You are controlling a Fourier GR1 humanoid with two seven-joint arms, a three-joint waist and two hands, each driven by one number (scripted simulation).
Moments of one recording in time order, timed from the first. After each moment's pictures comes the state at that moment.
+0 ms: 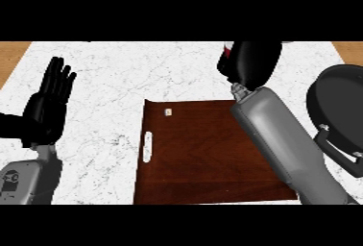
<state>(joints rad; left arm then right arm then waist) -0.26 0.21 0.10 -1.54 0.14 0.11 0.04 -0.89 -0.14 0.32 -1.19 1.35 -0.20 1.05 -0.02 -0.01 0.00</state>
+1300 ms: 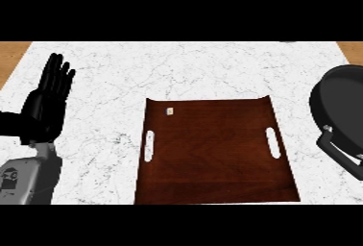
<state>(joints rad) -0.27 0.21 0.11 -1.54 0.14 0.10 0.05 -0.24 -0.58 -0.28 -1.51 0.97 -0.25 0.57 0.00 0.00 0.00</state>
